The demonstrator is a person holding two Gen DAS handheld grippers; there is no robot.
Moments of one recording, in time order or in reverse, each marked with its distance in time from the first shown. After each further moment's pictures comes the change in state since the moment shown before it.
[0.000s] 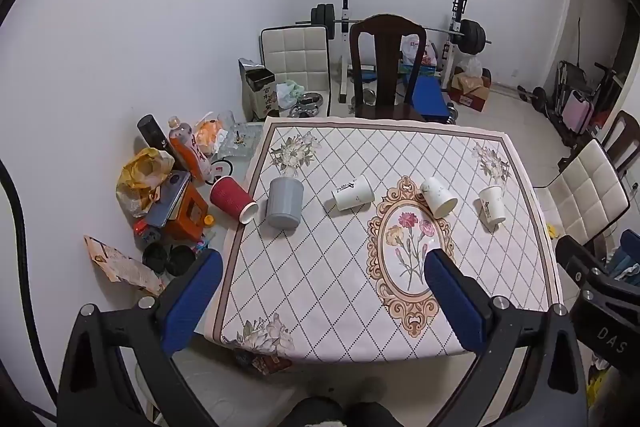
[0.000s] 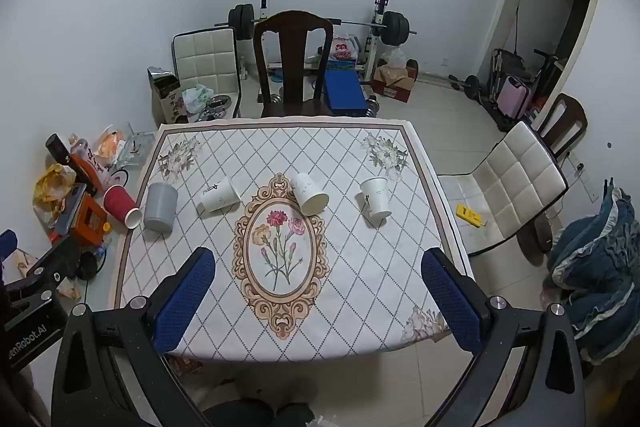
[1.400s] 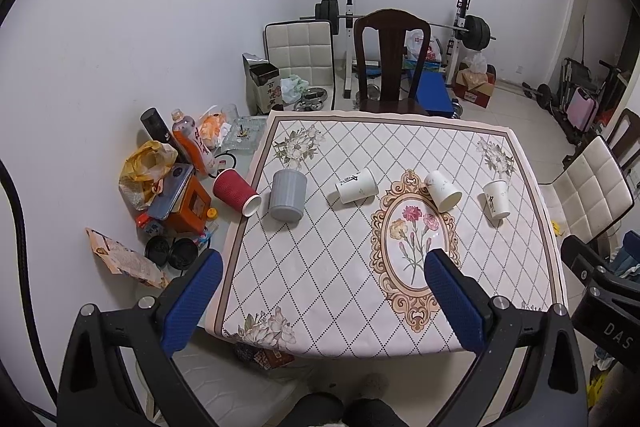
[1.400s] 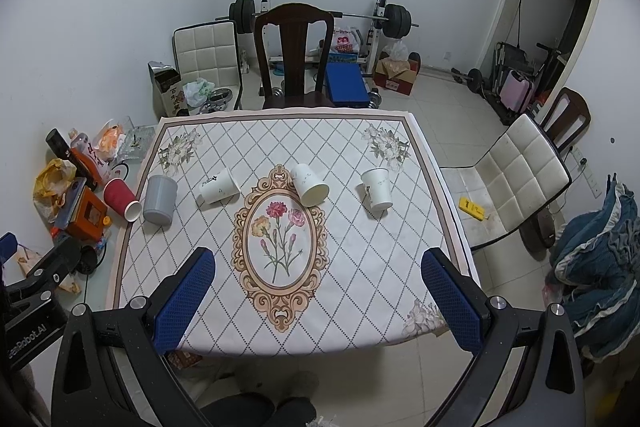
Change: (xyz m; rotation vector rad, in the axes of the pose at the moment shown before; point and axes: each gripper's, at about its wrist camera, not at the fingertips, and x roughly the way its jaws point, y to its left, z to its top) left arm 0.008 0.006 -0.016 0.005 0.026 0.002; right arm 0.003 -0.001 -0.001 -0.004 0.013 0.002
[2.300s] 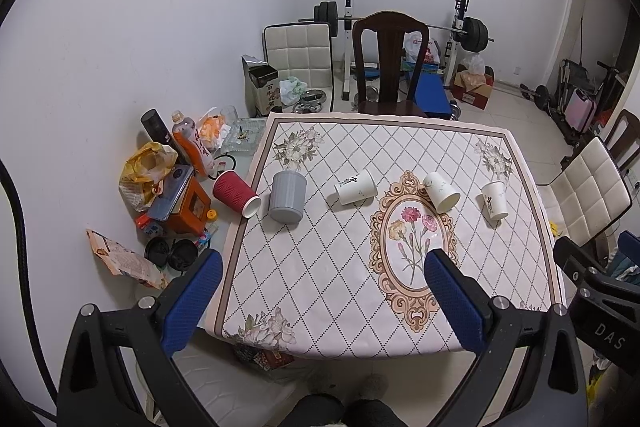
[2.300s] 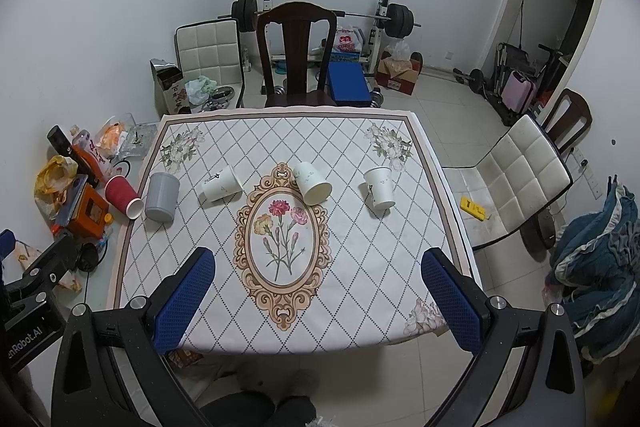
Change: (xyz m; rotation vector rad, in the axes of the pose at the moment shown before) left arm -0.002 0.001 0.002 -0.001 0.002 -0.001; right arm 0.004 0.004 -0.009 -0.001 0.008 0.003
